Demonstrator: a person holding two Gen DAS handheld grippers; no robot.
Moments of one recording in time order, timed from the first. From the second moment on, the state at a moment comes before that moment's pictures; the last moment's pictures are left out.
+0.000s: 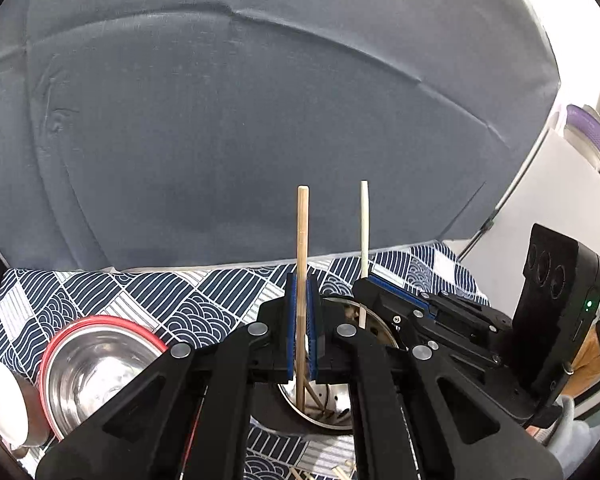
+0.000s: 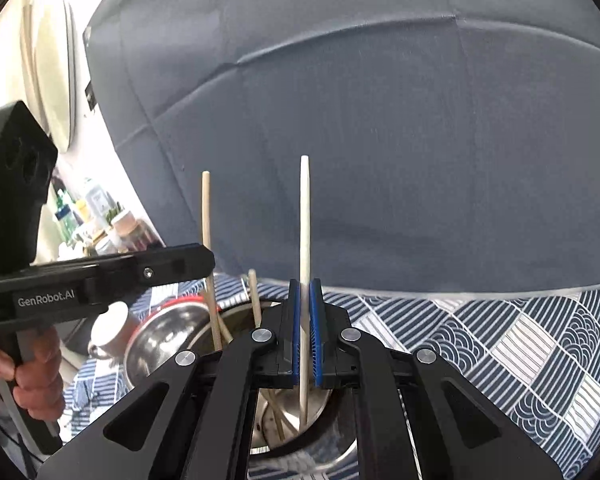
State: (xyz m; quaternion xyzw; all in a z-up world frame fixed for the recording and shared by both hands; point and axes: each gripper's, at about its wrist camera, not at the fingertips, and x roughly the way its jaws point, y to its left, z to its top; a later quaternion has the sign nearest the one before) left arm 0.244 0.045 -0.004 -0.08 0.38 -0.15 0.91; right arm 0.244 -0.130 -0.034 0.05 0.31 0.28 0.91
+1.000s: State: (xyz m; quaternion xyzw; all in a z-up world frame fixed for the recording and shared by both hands) left arm 0.162 0.066 0.005 -0.06 0.41 -0.08 0.91; right arm 0.173 -0.175 0.001 0.02 0.29 0.23 0.93
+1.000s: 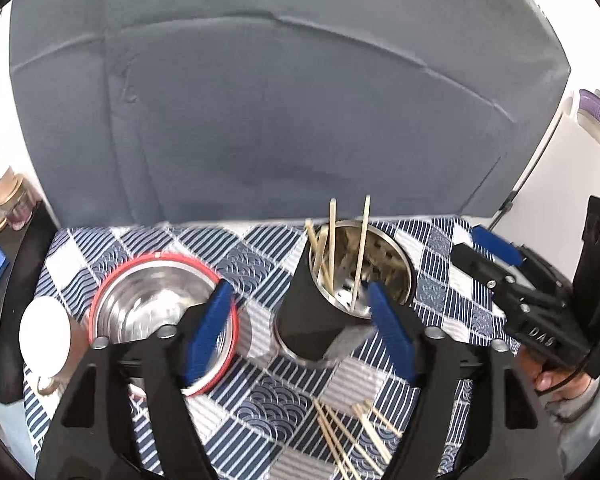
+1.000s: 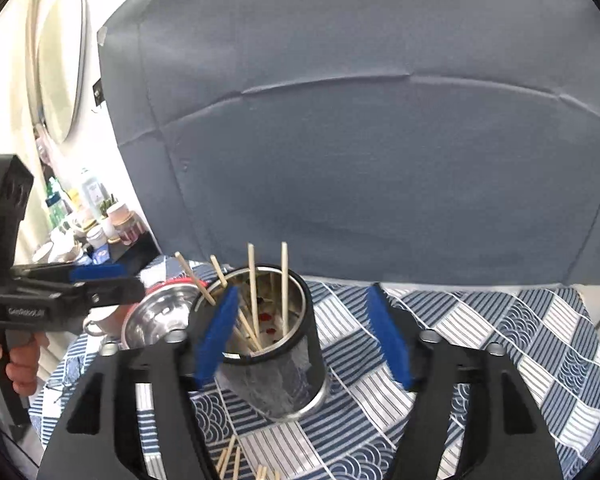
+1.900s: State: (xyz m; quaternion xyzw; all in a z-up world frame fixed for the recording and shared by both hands) left arm 0.097 0.058 -0.135 -0.06 0.57 -0.05 0.82; right arm 0.120 -0.194 -0.118 -0.04 0.47 0.19 0.86
